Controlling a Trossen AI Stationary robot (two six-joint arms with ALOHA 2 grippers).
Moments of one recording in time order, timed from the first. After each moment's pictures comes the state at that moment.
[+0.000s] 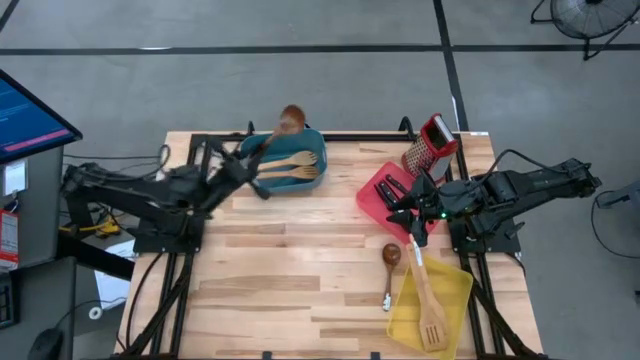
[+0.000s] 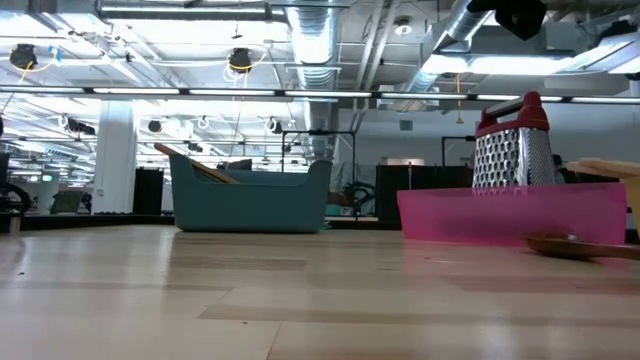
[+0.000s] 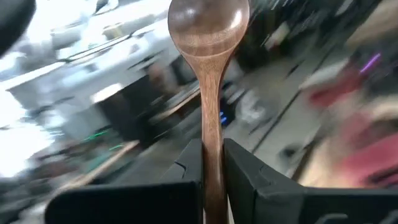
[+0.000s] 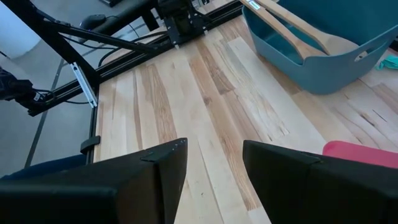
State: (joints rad) left arm -0.17 0.97 0.82 0.37 -0.97 0.69; right arm 0.28 0.90 0.97 -0.61 0.29 0.57
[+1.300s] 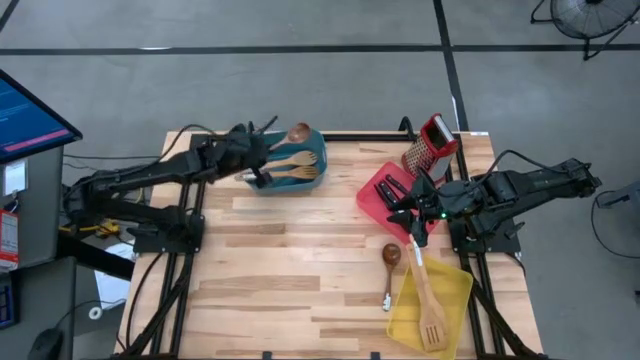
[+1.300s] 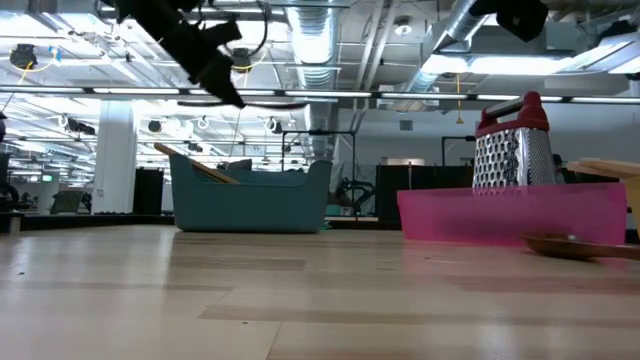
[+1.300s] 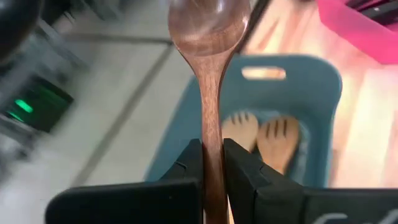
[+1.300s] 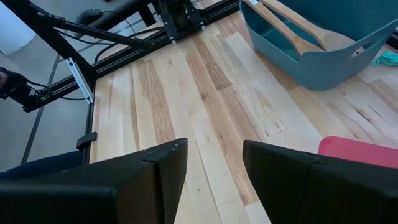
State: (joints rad) left arm 0.38 1.11 0.85 -0.31 -0.42 0.27; right arm 0.28 0.90 0.97 -0.63 0.29 0.57
